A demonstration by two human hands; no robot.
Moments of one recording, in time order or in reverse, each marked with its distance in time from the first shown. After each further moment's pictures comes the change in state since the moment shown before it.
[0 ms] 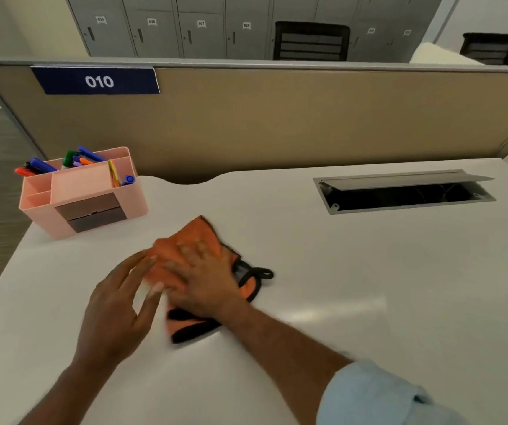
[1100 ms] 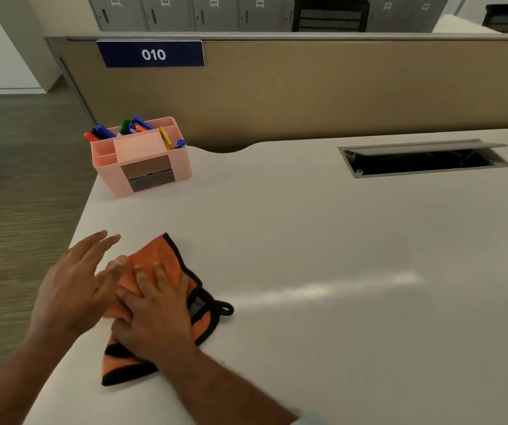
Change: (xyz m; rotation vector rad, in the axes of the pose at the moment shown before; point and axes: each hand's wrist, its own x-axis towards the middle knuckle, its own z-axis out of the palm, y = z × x) left_hand -0.073 -0.100 -0.100 0.086 0.011 -0.051; right_hand -0.057 -0.227 0.048 0.291 0.049 0.049
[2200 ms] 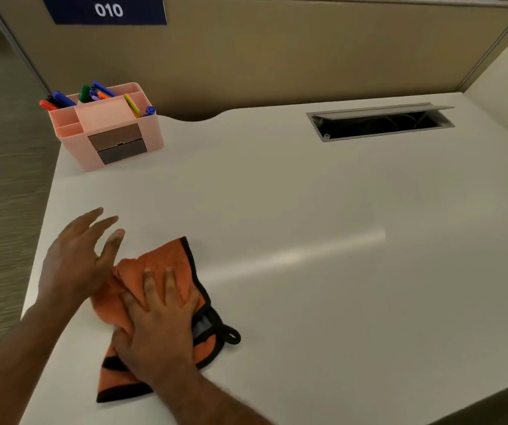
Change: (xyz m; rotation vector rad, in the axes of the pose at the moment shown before) left_hand -0.001 -0.009 0.022 -0.023 -0.061 0.044; right_hand -0.085 -0.038 0.021 -0.148 0.133 0.247
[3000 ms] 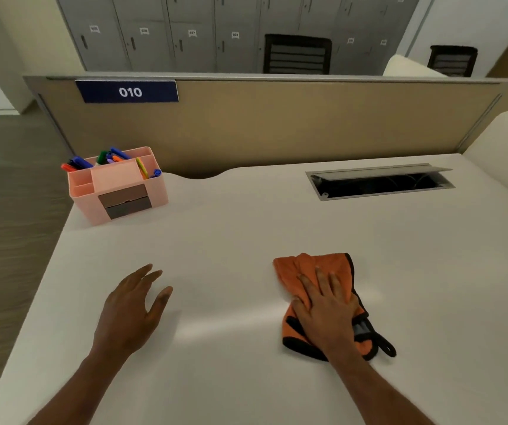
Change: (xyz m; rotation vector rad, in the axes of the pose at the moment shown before) left_hand 0.010 0.066 0.045 -0.029 -0.059 -0.021; right_hand 0.032 0.300 -0.114 -0.240 0.147 0.356
